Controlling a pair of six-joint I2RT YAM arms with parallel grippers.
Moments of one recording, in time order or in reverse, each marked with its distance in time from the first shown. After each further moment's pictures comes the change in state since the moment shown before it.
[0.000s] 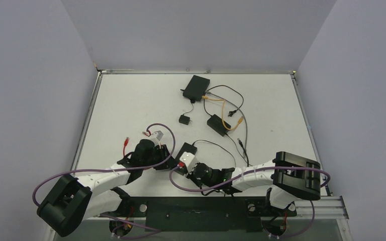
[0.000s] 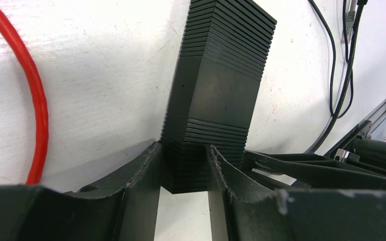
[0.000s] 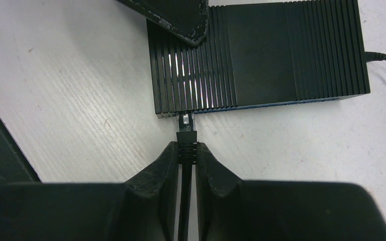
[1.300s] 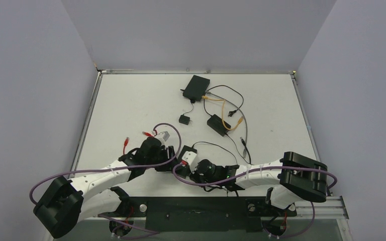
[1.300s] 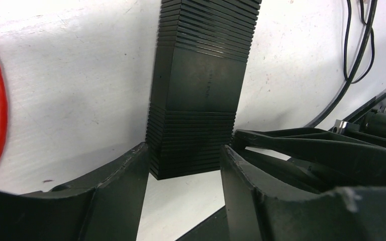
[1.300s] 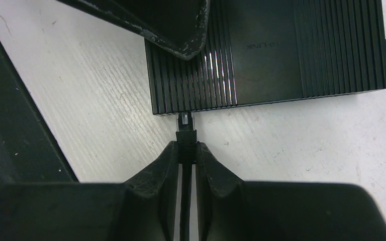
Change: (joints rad) left arm -0.095 -0.031 0.126 -0.261 -0.049 0.018; right arm -0.057 -0.060 -0.010 -0.098 -0.172 0.010
